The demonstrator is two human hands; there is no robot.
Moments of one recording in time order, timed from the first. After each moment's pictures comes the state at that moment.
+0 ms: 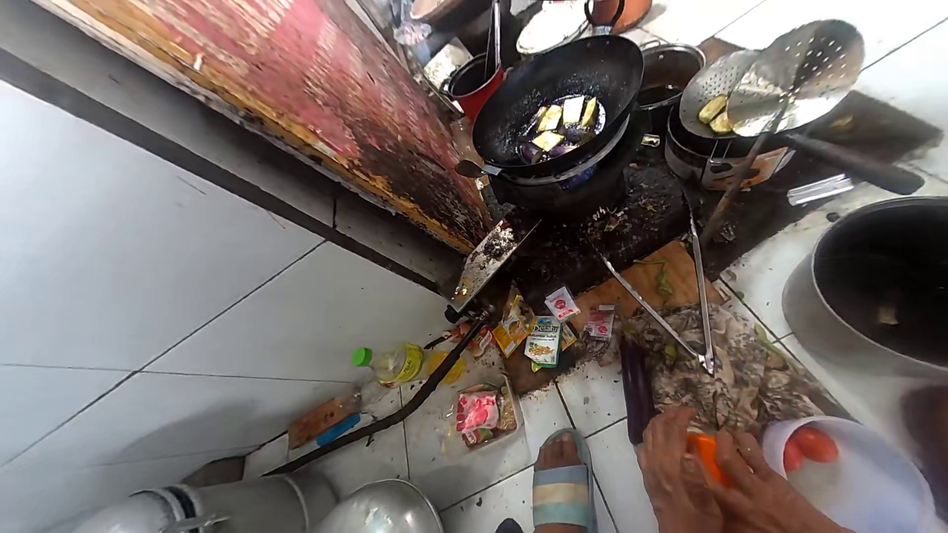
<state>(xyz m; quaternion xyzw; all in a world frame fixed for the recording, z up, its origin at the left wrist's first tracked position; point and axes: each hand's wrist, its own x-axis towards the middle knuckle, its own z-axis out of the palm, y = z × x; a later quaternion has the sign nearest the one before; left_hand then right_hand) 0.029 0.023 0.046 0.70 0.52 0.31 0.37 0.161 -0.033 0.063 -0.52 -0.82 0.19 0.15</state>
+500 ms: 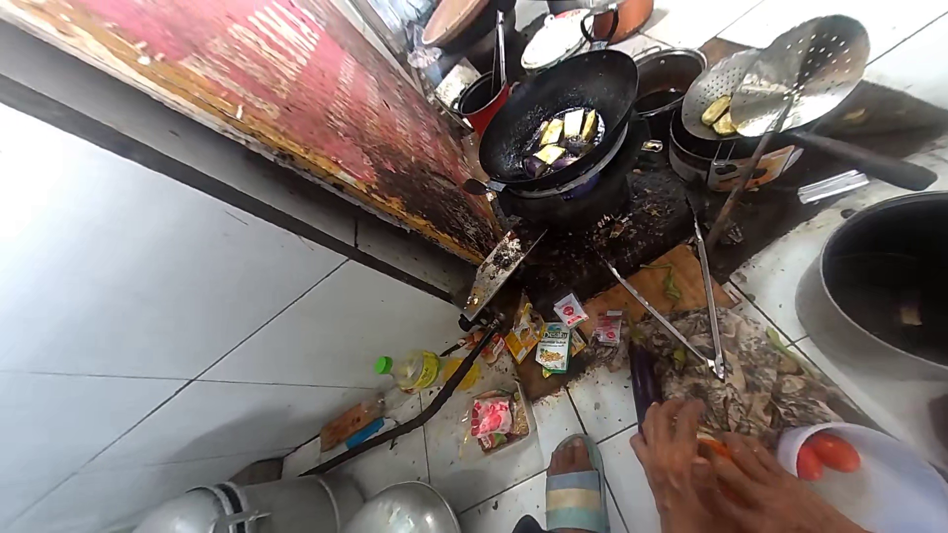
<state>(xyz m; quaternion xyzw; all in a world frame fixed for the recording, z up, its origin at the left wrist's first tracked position) 0.032 0.038 0.063 0.76 0.52 0.28 0.29 0.180 -0.027 0.035 -0.44 -0.85 0.18 0.23</state>
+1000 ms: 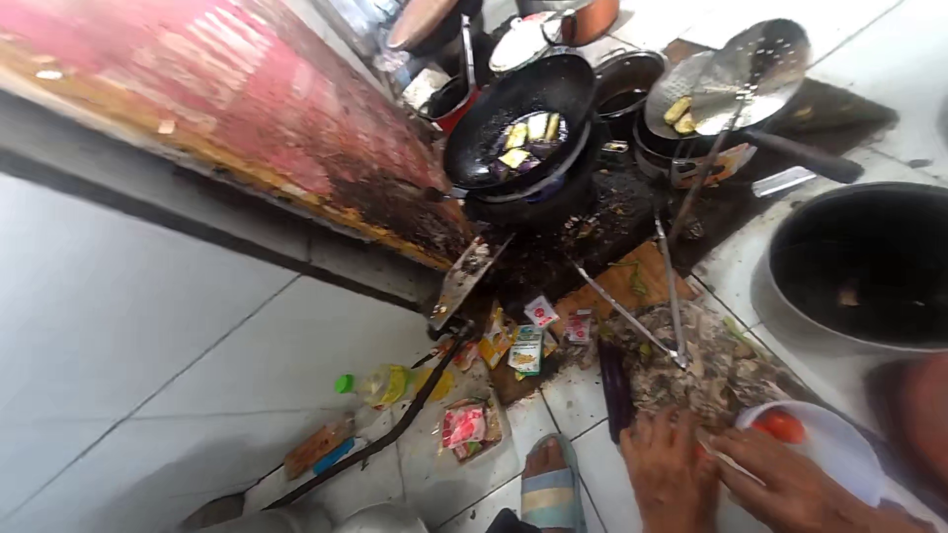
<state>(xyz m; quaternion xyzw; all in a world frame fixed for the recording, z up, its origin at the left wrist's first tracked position) 0.049 0.015 0.034 0.85 0.48 0.18 0.16 0.216 -0.044 0.024 -0.48 -0.79 0.09 0.37</state>
